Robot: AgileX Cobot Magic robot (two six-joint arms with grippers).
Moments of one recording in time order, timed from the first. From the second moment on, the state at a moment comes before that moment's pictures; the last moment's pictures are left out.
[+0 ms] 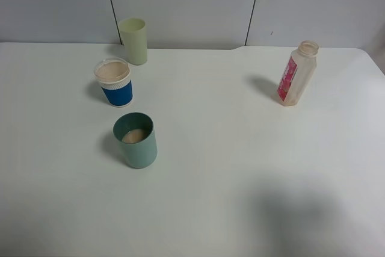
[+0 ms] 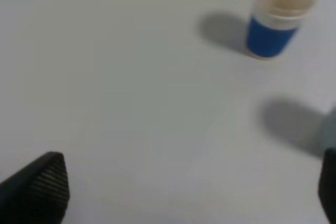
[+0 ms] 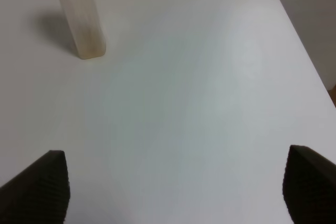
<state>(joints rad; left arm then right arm) 0.07 0.00 -0.51 -0.06 1.05 0.02 -0.08 0.00 -0.49 -0.07 1.06 0.00</state>
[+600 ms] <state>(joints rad) 0.07 0.33 -0.52 -0.43 0.82 0.31 -0.08 0.00 -0.49 -0.07 1.06 0.00</state>
